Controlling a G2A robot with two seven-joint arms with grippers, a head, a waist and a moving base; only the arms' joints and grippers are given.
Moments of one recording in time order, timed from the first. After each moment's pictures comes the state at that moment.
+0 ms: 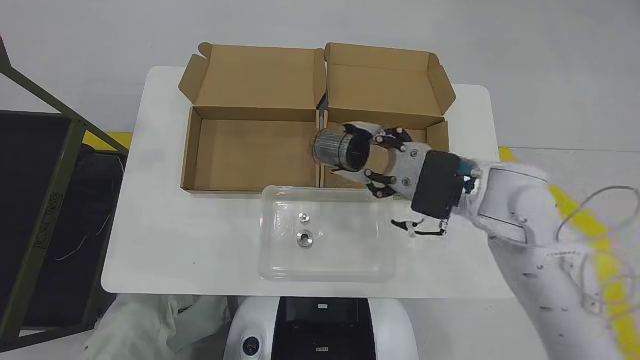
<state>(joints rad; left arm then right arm) 0.15 -0.27 -1.06 -1.30 2.57 -0.51 0.65 -1.16 -1.12 1.22 -2.00 -1.19 -0.83 -0.04</state>
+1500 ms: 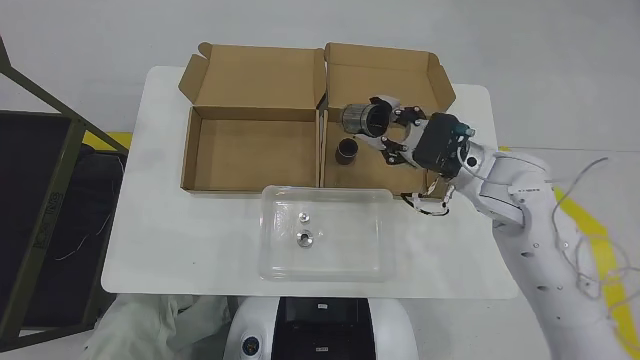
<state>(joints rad) 0.15 -0.27 -1.06 -1.30 2.57 -0.51 0.65 -1.15 -1.12 1.22 -1.83 -1.22 -0.72 0.01</state>
